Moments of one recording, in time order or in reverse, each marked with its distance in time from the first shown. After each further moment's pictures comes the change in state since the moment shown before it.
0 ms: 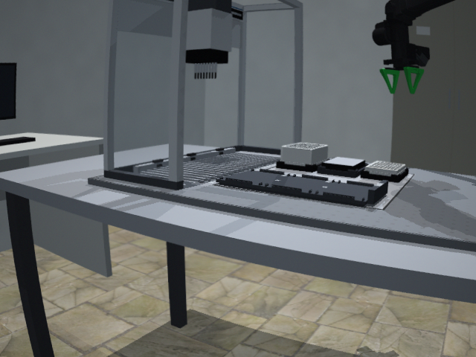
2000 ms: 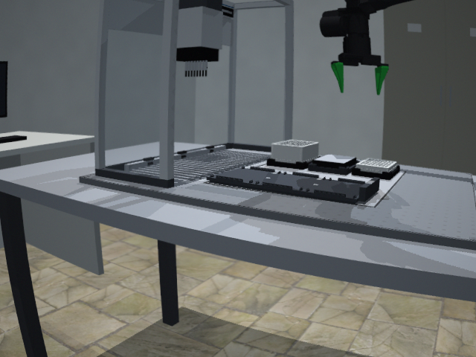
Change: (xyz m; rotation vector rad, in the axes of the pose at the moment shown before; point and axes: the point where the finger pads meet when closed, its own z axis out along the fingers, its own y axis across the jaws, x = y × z) arm 0.179 -0.080 0.019 -0.001 0.012 -1.196
